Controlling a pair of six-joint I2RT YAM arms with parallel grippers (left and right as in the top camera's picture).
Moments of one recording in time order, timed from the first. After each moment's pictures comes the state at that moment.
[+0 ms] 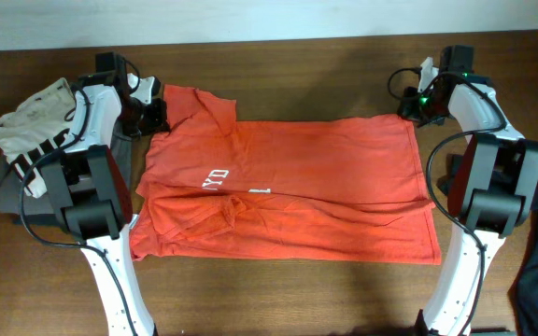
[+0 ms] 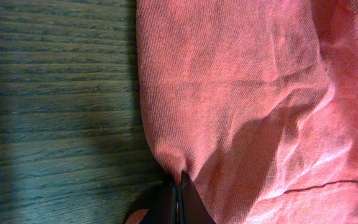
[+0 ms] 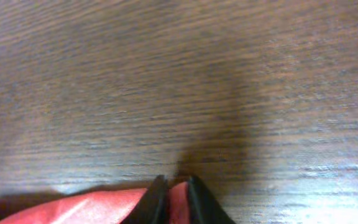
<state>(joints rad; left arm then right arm) 0.12 2.47 2.06 -0.98 0.37 0.06 -0.21 2.36 1.84 -0.69 -0.29 0.05</state>
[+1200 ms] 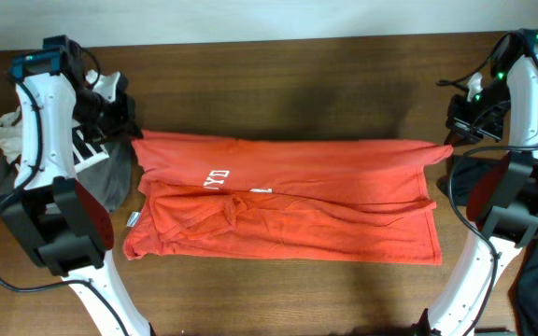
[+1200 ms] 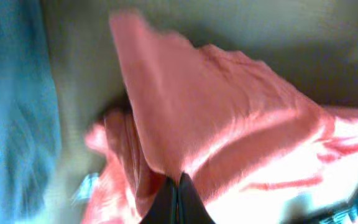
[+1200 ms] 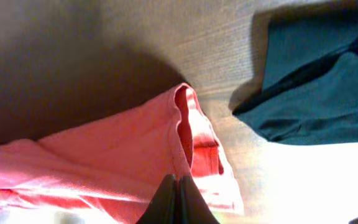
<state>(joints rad) 0.20 2.20 2.12 -1.54 0.39 0.07 -0.34 2.31 2.25 -1.69 -0.20 0.05</state>
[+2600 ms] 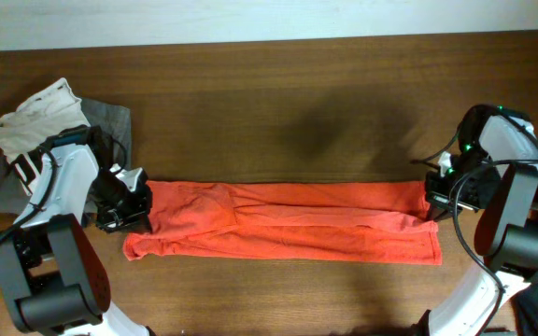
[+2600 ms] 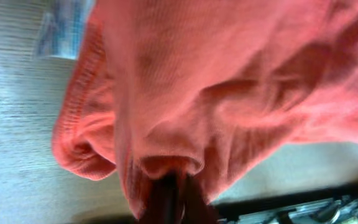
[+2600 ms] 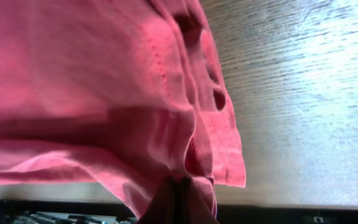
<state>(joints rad) 0.20 1.84 1.28 -1.32 0.19 0.06 -0.33 2.04 1.42 -1.41 -0.13 0.00</state>
